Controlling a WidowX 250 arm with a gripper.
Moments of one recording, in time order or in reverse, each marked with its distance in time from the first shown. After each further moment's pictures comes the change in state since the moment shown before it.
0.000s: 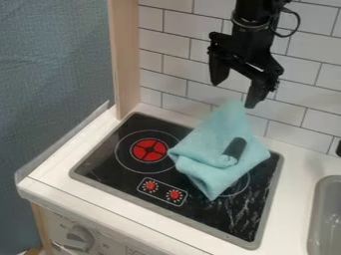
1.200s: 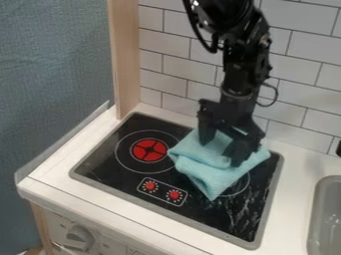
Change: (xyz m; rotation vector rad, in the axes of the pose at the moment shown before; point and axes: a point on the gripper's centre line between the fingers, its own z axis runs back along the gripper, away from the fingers) arm -0.040 -0.004 -0.088 -0.066 0.177 0.083
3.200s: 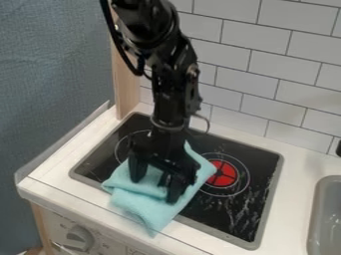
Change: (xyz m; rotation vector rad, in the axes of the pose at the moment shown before) arm -0.105 0.029 -0.006 0.012 0.171 0.232
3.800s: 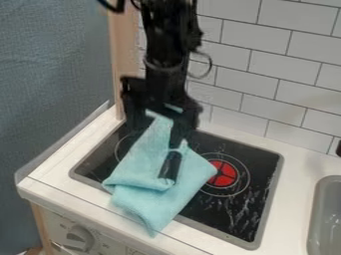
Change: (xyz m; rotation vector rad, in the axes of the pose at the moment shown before) arm 0.008 0.006 0.082 0.050 -0.209 0.004
